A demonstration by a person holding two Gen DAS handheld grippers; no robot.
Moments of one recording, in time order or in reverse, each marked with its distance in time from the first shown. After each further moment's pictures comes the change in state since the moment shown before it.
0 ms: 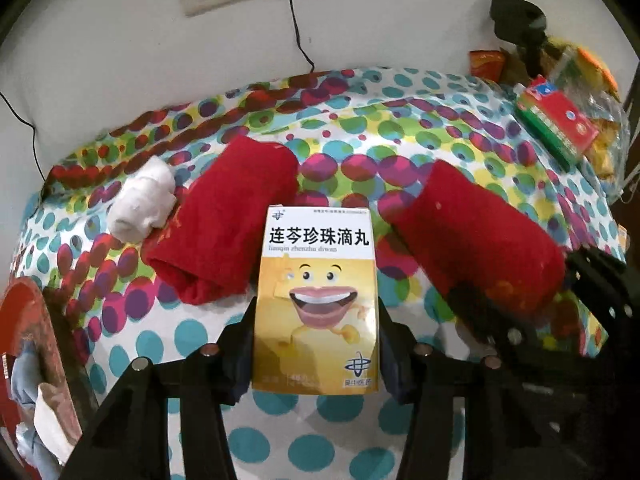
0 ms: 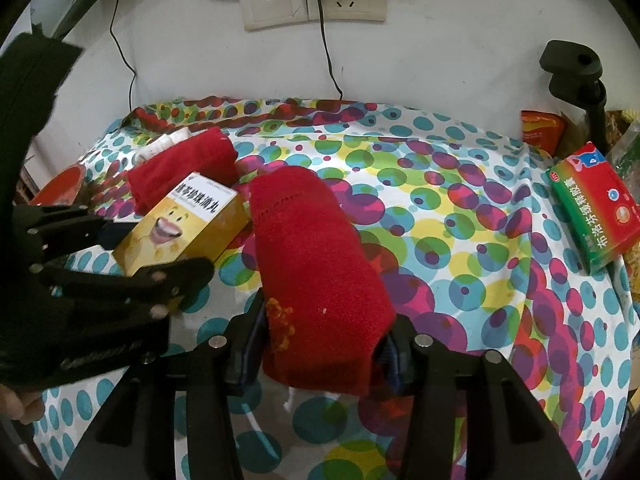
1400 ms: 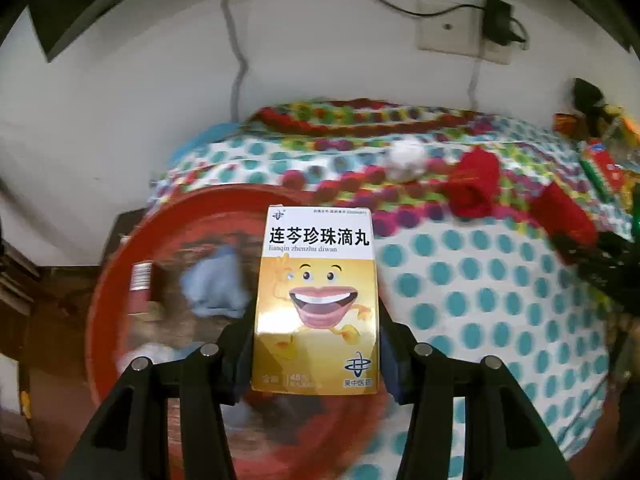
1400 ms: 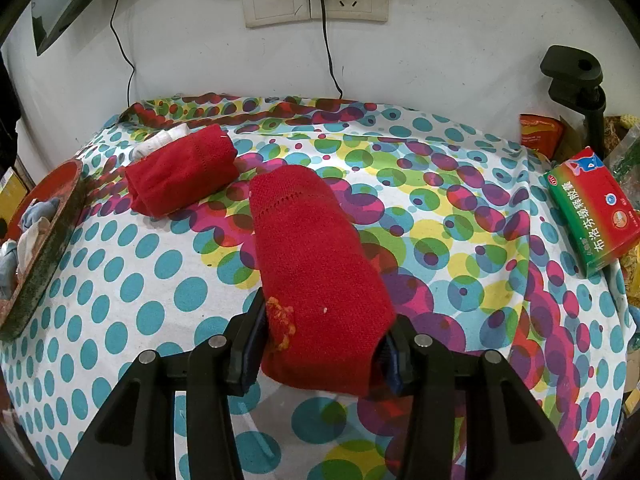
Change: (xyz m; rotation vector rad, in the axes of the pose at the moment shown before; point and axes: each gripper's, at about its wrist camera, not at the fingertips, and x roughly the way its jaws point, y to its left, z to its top) left arm -0.132 0.177 -0.092 -0.182 -0.044 0.213; right arm 0.001 0.002 -0.001 -0.015 0.003 -0.017
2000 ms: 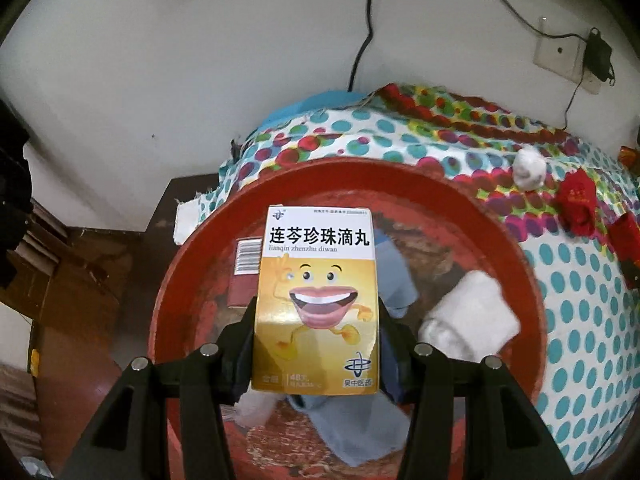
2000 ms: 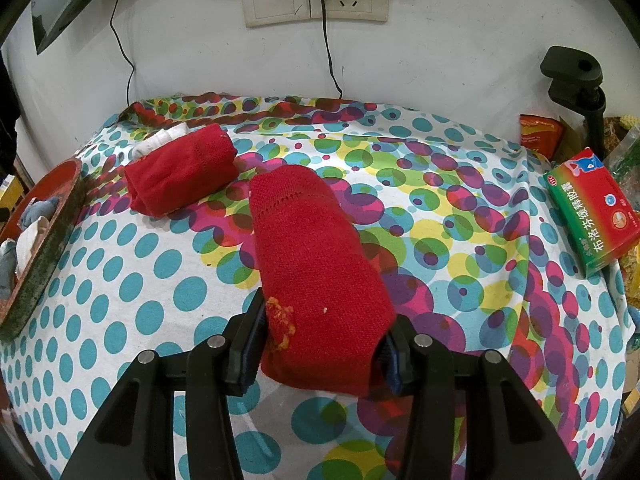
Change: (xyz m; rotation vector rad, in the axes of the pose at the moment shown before) left arm 0.031 0.114 -0.011 -0.122 0.066 0.109; right arm 0.000 0.000 0.000 -0.003 0.000 -0.002
